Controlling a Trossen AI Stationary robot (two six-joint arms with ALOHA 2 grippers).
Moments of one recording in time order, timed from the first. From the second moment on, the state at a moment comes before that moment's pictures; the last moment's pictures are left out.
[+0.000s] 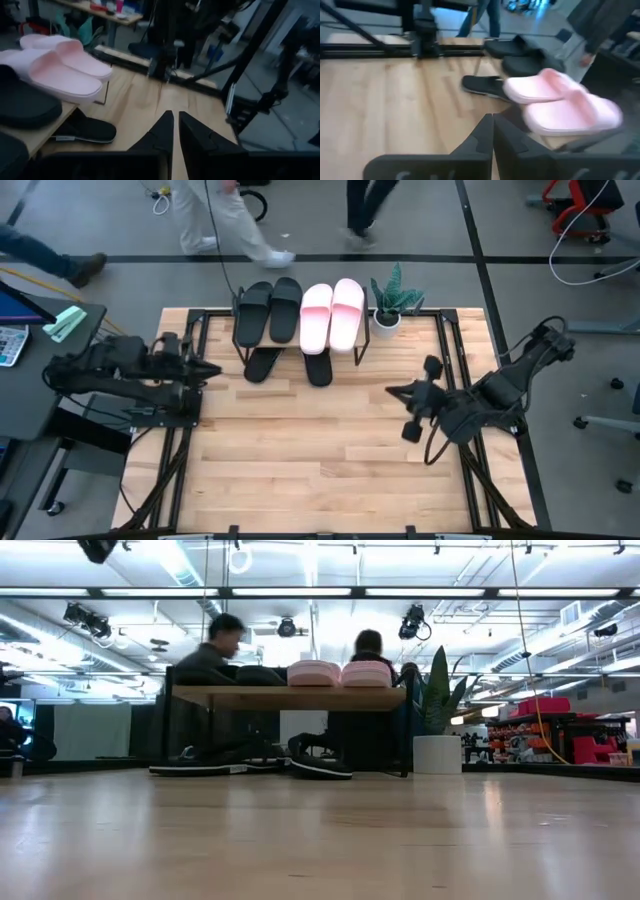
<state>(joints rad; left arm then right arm) -0.12 0.40 0.85 -0.63 -0.18 -0.35 0.63 1.18 1.27 -0.82 0.95 0.44</state>
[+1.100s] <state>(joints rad) -0.11 0.04 0.26 -0.05 -0.05 -0.41 0.51 0.24 0.07 0.33 0.54 0.10</state>
